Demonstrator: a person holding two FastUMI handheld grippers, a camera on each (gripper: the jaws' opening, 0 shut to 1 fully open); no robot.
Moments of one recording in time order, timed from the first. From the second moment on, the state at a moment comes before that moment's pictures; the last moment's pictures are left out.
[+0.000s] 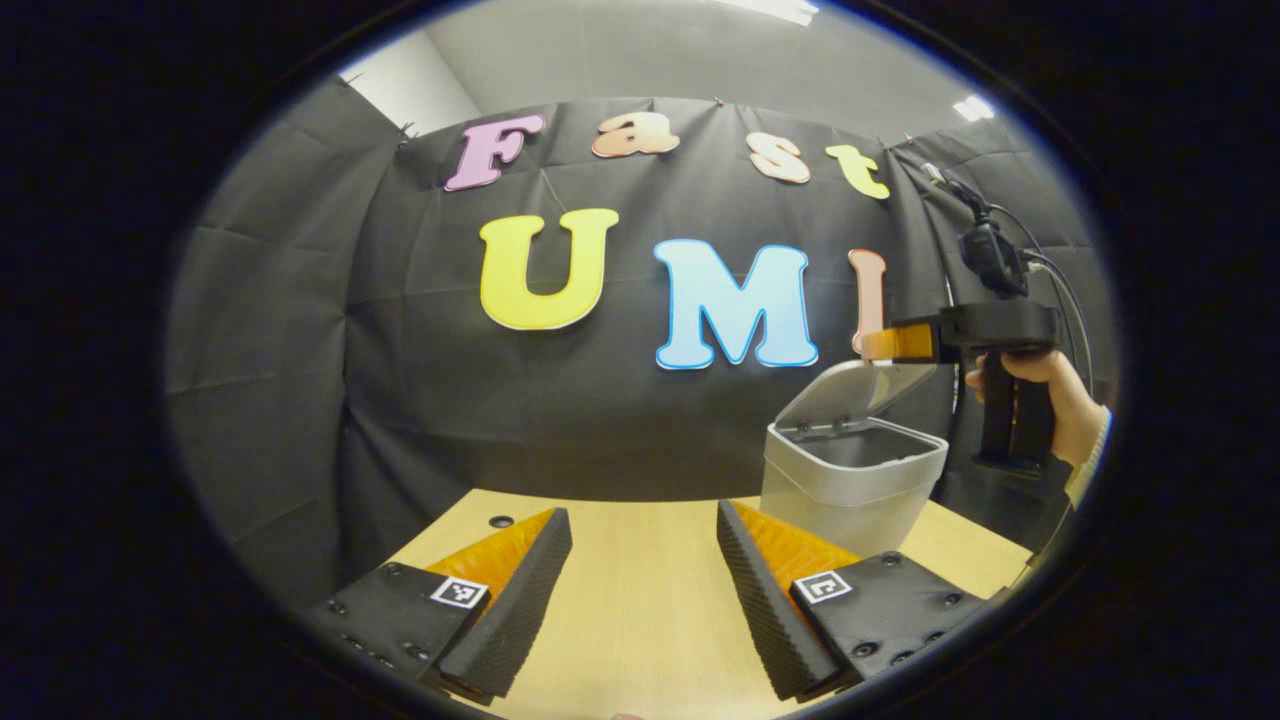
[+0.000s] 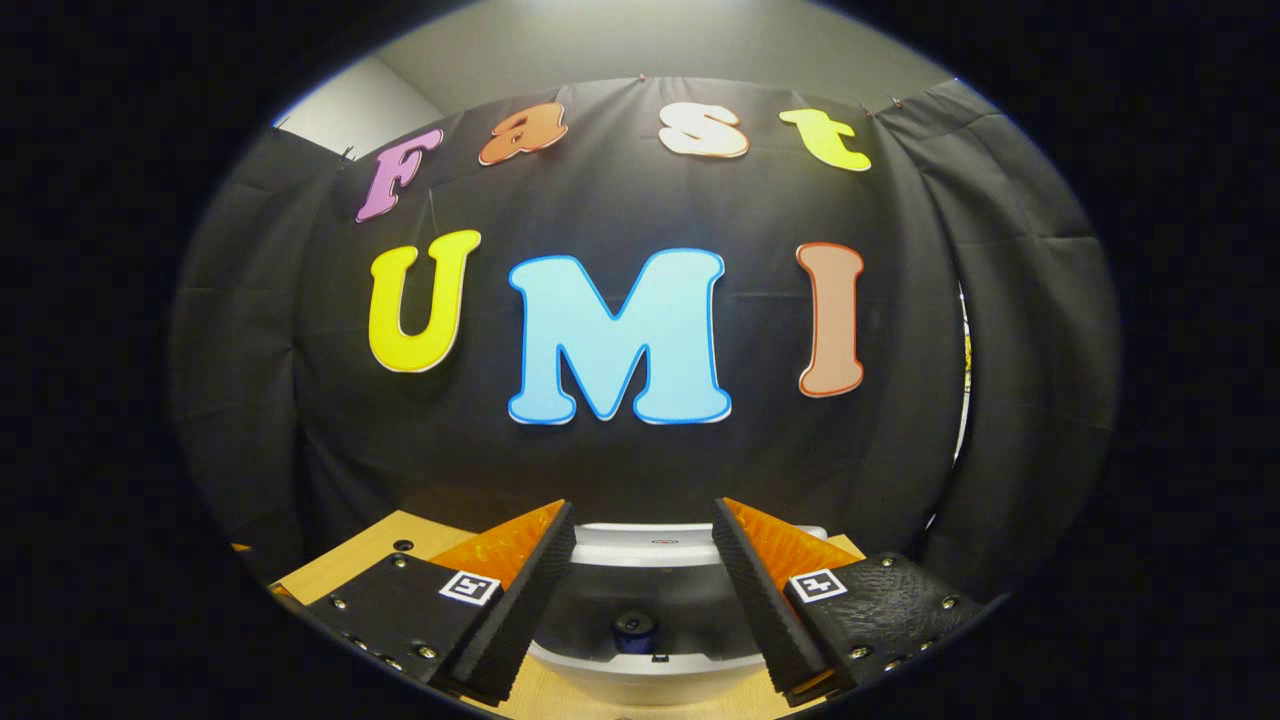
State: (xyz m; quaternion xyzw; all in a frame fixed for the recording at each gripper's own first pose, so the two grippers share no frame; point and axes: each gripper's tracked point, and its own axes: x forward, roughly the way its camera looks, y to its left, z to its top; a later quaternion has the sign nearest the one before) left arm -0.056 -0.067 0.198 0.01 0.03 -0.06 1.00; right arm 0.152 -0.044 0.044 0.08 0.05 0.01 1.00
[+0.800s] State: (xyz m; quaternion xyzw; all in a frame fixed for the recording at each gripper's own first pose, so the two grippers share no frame) left arm -0.059 -0.057 0.196 0.01 0.03 -0.05 1.00; right arm 0.170 -0.036 -0.029 0.07 0.07 0.00 1.00
